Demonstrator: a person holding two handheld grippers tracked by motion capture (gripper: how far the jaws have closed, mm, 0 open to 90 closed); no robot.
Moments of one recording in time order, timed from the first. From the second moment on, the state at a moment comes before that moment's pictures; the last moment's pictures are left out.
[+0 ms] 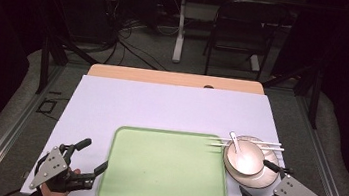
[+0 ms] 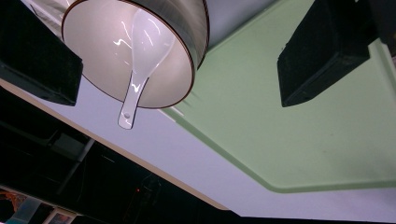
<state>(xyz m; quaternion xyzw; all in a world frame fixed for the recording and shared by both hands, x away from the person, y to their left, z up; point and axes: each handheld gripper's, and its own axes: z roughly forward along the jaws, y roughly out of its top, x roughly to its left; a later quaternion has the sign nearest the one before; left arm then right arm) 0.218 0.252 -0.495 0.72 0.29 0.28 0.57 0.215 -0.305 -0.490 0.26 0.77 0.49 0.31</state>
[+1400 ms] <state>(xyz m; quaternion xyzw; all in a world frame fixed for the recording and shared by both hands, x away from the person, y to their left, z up) 0.218 0.251 -0.496 0.72 0.29 0.28 0.57 0.284 -0.320 -0.434 0.29 0.84 0.39 0.25</state>
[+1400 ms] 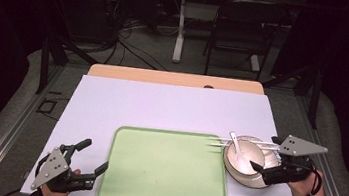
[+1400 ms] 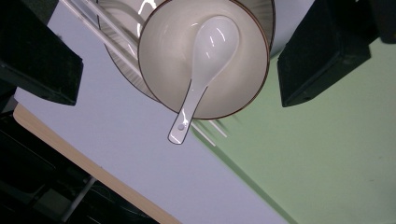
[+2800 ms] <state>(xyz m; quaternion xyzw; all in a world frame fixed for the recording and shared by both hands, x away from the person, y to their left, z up) 0.218 0.252 -0.496 0.72 0.29 0.28 0.57 0.439 -0.322 -0.450 0.29 0.94 0.14 0.12</state>
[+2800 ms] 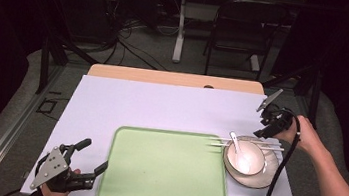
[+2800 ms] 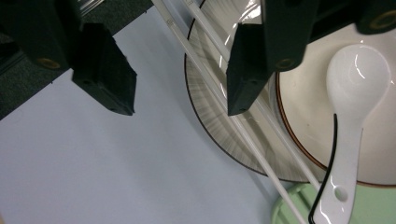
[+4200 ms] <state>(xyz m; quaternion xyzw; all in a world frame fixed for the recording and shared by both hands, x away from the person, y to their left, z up) 0.218 0.252 -0.496 0.72 0.29 0.28 0.57 0.456 -0.299 -0.495 0.21 0.98 0.02 0.05</state>
